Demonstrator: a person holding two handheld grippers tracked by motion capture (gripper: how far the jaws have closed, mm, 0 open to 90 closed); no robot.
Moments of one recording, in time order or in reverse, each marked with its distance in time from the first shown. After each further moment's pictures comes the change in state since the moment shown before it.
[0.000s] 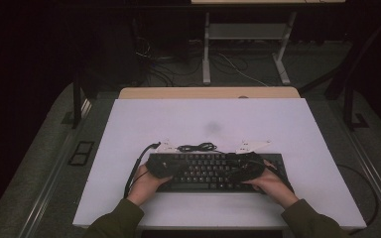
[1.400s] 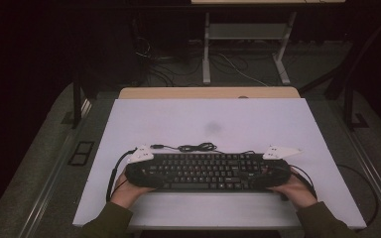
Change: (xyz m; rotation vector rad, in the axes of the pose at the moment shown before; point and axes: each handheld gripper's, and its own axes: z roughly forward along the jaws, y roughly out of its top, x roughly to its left) left arm -0.002 -0.029 -0.056 -0.153 0.045 -0.016; right arm -0.014 -0.034 -0.059 -0.084 -0.055 0.011
